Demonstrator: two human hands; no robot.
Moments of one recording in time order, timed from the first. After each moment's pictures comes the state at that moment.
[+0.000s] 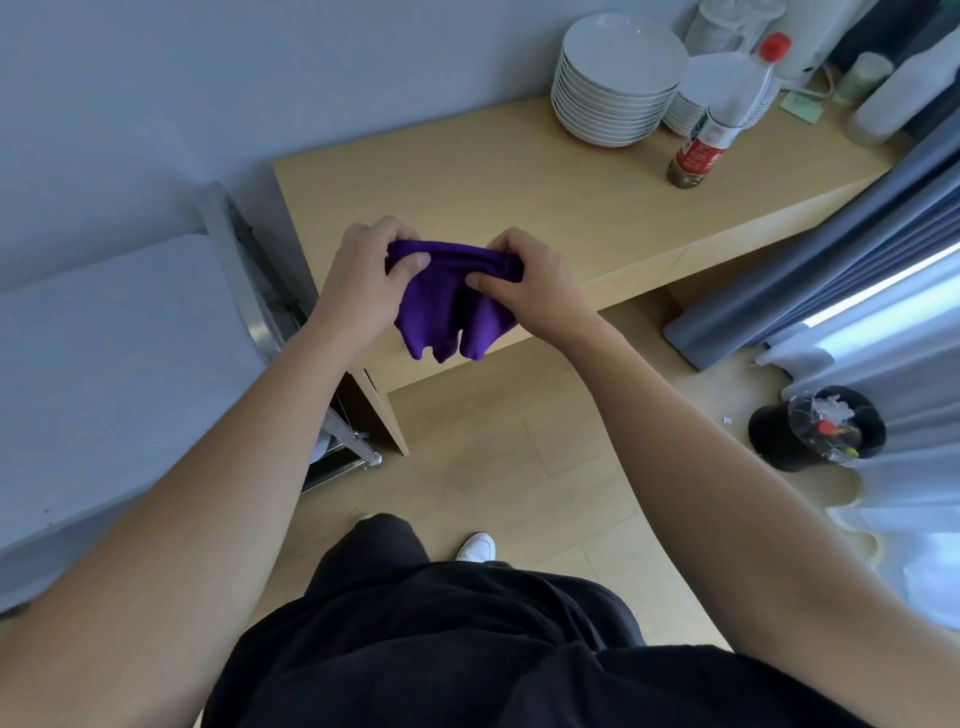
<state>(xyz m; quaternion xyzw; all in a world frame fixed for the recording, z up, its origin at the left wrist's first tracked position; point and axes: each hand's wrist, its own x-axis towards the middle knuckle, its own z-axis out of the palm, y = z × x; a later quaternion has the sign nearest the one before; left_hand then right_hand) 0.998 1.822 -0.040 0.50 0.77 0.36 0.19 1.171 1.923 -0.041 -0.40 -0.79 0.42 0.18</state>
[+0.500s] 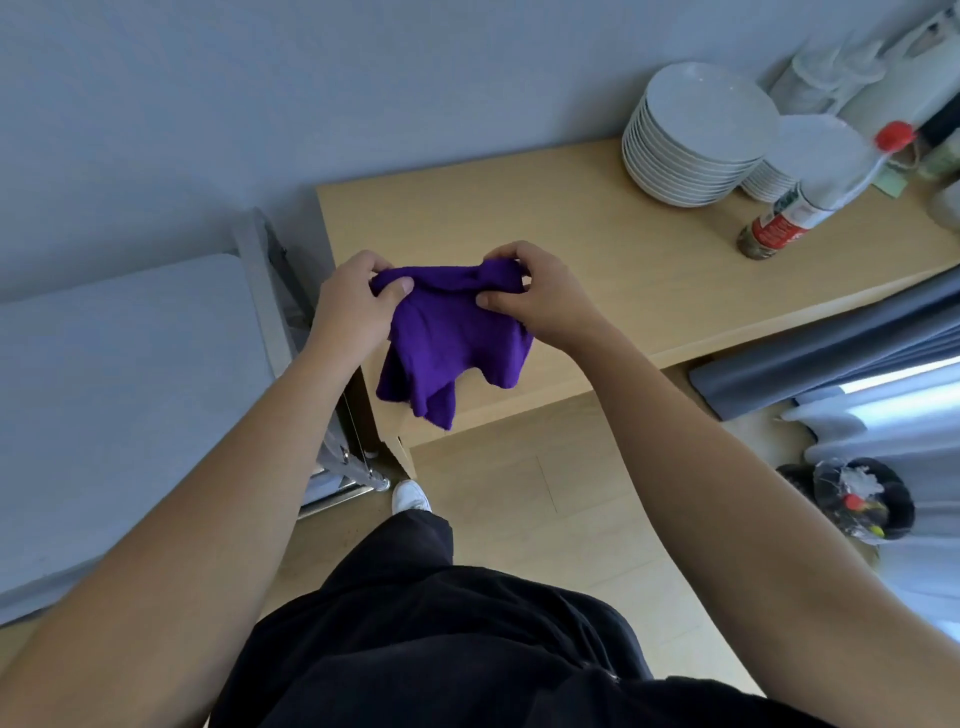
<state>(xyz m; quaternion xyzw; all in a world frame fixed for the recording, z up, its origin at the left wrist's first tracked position) 0.896 1.860 -0.077 0.35 0.82 0.40 0.24 1.063 2.002 -0.066 -0.37 -0.79 0.47 0.13</state>
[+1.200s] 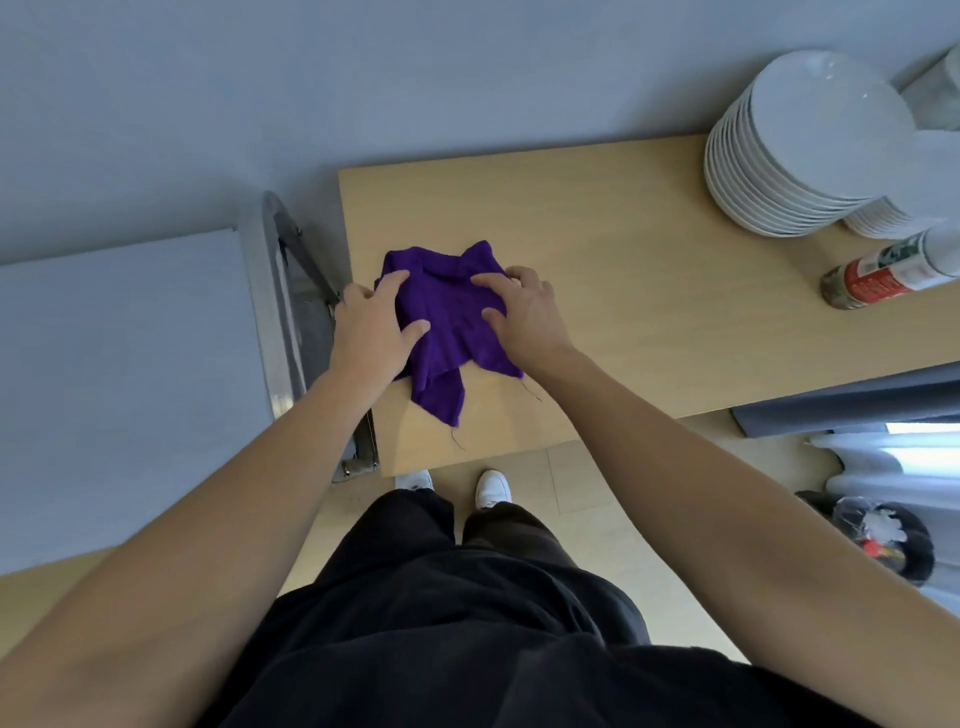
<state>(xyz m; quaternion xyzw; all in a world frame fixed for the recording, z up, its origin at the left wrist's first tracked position) 0.856 1.906 -0.150 0.32 0.89 0.22 0.23 0.984 2.047 -0.155 -0.36 -0.89 0.28 -0.01</state>
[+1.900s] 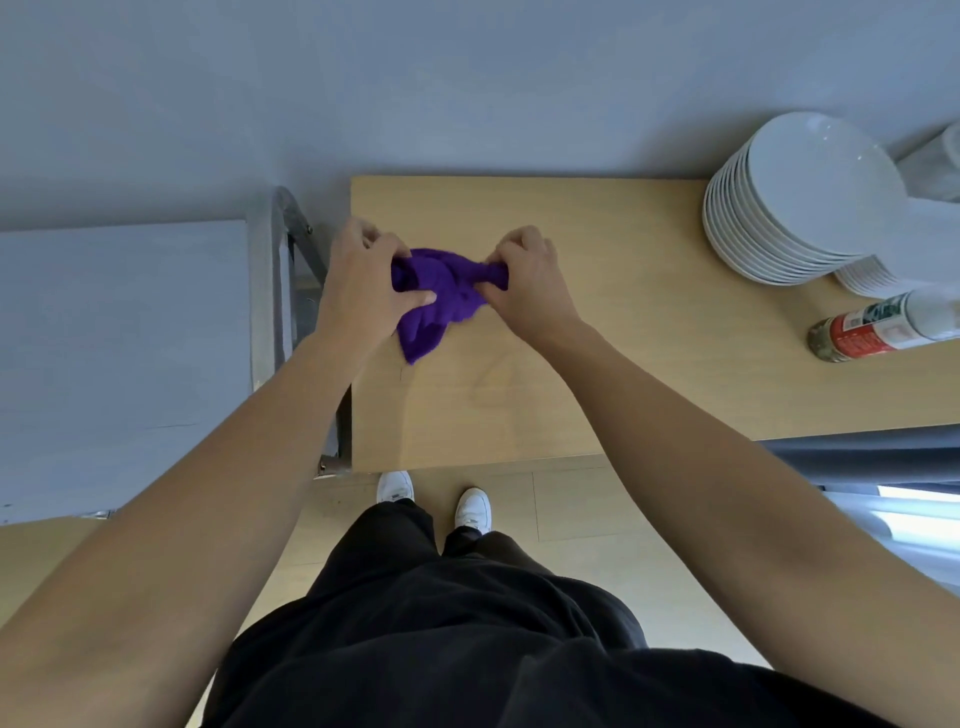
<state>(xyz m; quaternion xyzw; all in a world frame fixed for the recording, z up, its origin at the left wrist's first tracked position) 0.849 1.931 -0.112 0.34 0.89 0.29 0.11 0.968 2.086 -0.118 -0.29 -0.92 0.27 0.06</state>
